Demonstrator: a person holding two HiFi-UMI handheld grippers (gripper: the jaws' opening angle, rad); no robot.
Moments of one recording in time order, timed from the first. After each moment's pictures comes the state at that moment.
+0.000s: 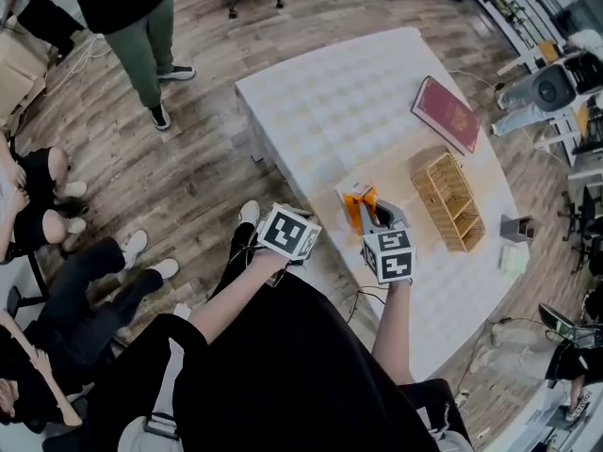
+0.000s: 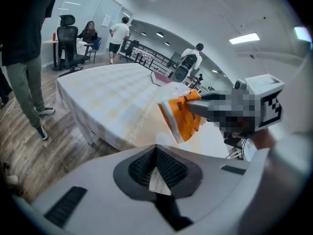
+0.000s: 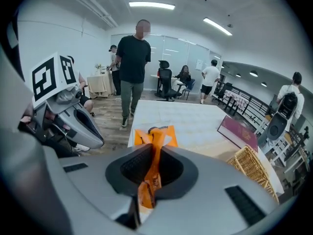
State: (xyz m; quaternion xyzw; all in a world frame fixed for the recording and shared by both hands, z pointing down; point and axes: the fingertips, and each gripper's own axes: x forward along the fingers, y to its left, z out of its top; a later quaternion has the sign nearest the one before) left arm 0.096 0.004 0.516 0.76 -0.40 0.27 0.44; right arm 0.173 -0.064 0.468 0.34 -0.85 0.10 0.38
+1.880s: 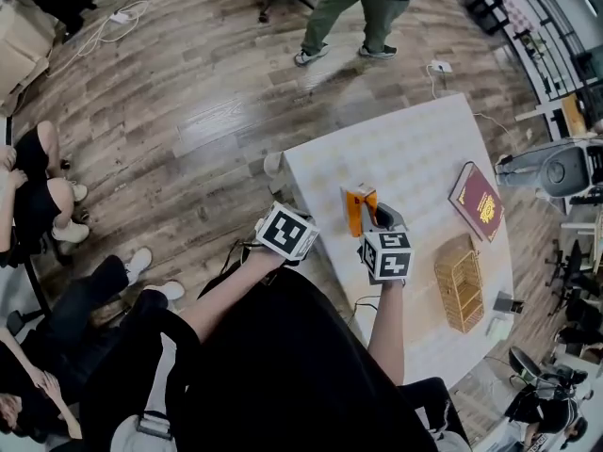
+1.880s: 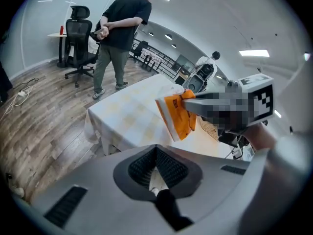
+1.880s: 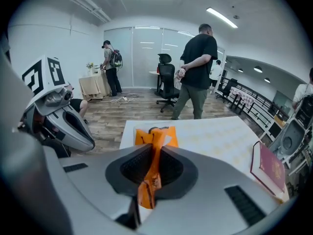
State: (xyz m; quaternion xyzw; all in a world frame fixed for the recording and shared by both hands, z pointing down) left arm -0.127 -0.163 0.523 0.74 -0.40 0.26 0.47; right arm -0.045 -0.255 0.485 0.35 -0.84 0.12 0.39
